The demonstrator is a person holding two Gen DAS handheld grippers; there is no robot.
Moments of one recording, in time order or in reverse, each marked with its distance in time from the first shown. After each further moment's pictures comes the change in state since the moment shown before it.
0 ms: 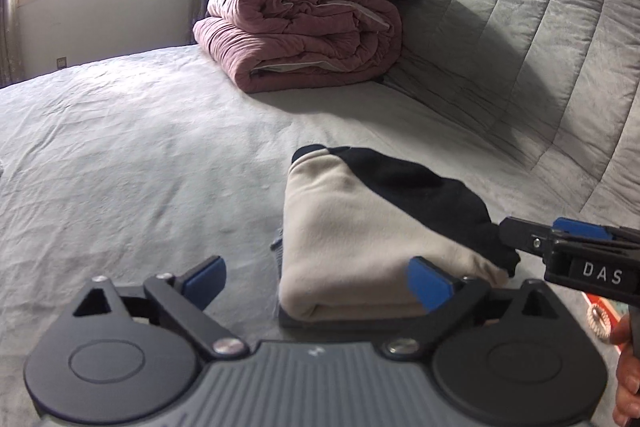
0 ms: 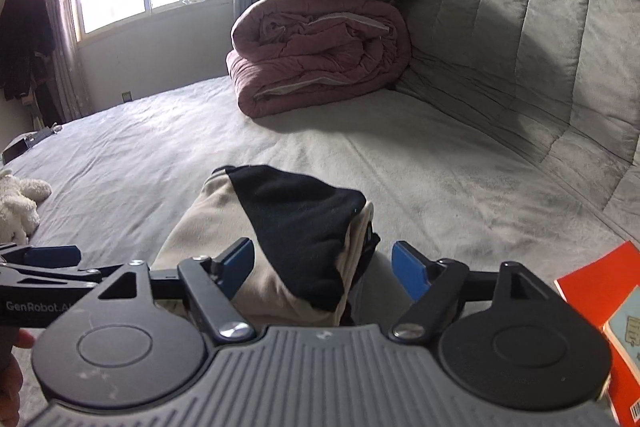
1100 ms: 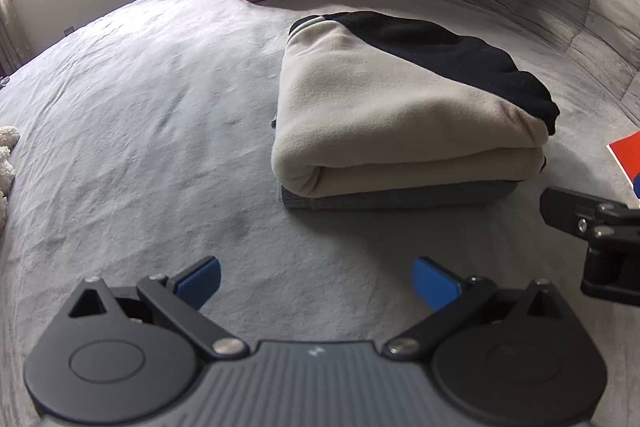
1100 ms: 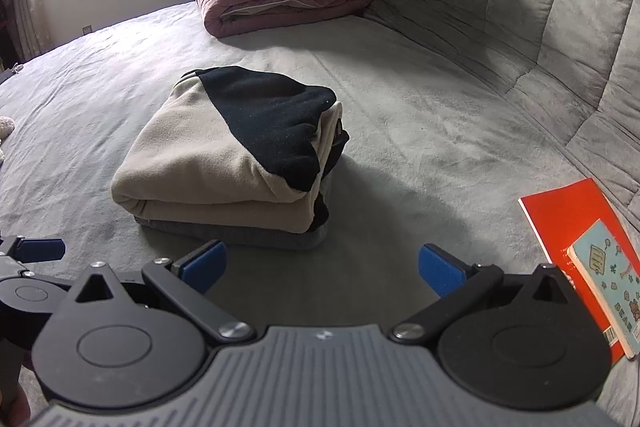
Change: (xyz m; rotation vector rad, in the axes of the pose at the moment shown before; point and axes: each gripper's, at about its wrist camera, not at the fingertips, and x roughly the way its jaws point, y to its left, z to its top) left arm 0.031 -0.029 -0.038 0.104 0.247 0.113; right arm 0.000 0.012 -0.031 -0.022 0.200 -0.140
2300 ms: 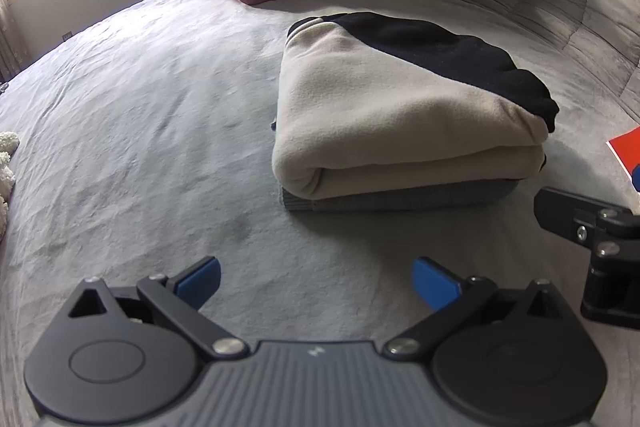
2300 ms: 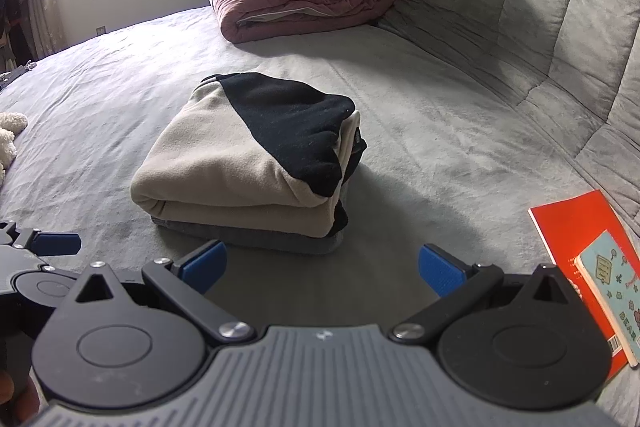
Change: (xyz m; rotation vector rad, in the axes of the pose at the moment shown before) left arm 0.000 0.000 -0.001 0.014 -0.004 -0.002; right arm -0.004 0.008 0.000 -0.028 -0.026 0.031
